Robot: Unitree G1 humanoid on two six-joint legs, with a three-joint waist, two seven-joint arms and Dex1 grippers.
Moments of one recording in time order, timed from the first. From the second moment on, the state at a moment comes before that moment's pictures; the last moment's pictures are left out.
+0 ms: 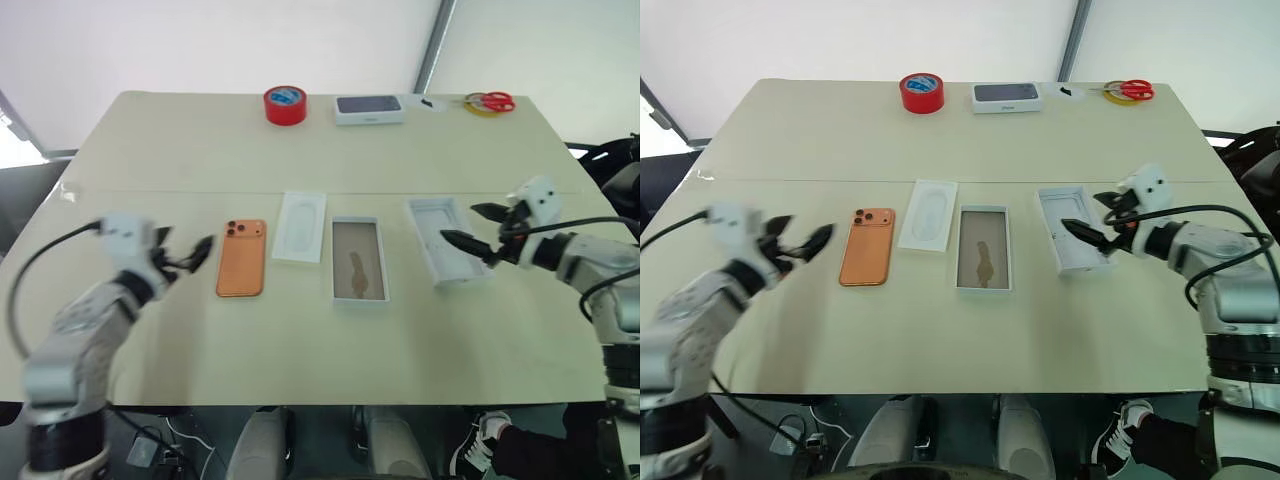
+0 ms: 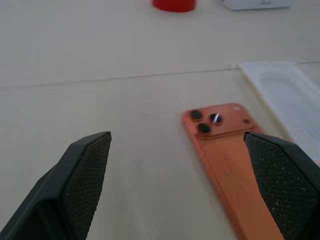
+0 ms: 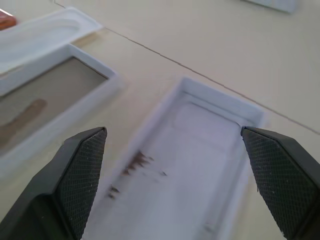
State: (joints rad) left arm -0.22 0.48 0.23 -0.38 -0.50 0.75 -0.34; right arm -0.40 -0.76 -0.15 -0.07 0.39 0.58 0.80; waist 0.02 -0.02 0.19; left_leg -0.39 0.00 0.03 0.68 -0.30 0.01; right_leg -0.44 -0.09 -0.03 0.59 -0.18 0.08
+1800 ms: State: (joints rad) left arm -0.90 0.18 0.59 0.27 -0.55 1.31 -0.01; right arm -0.47 -0.72 0.49 -0.36 0.09 0.67 0.86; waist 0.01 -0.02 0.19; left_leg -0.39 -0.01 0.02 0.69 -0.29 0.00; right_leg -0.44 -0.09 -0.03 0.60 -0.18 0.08
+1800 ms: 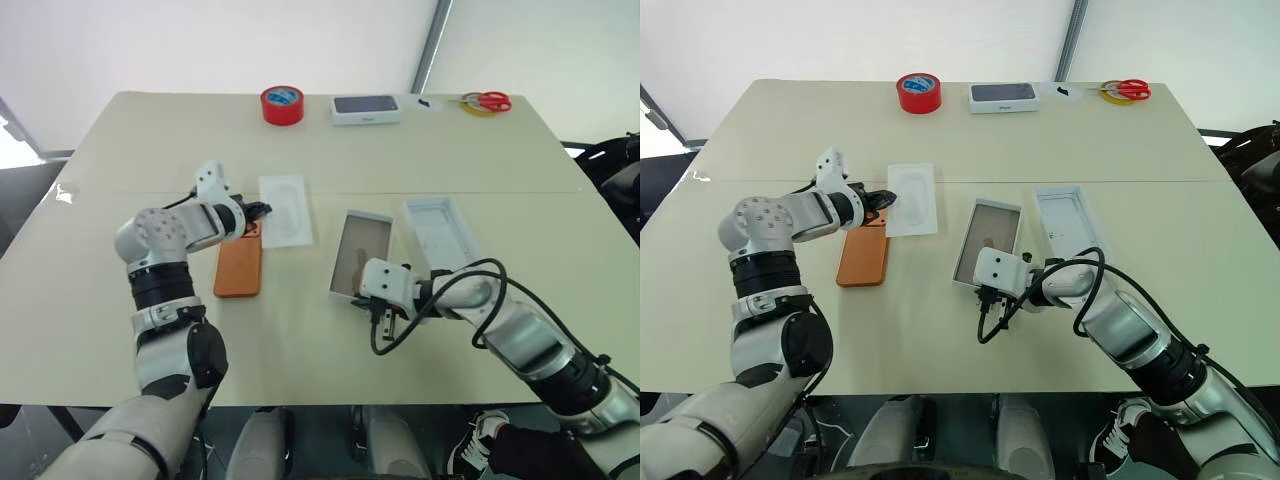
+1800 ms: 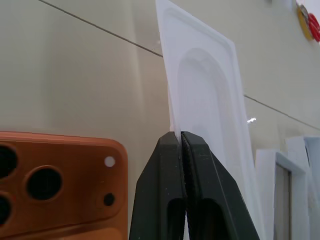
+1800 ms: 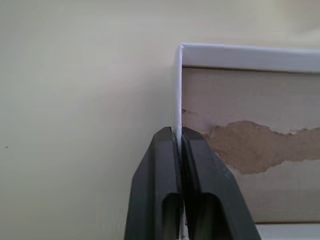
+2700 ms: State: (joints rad) left arm -0.78 0.05 0.45 -0.10 -0.58 1.60 0.01; right arm -0.55 -0.74 0.28 -0.24 0.09 0.52 1.00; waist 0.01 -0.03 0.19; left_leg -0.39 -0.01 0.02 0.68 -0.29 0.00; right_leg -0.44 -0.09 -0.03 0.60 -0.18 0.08
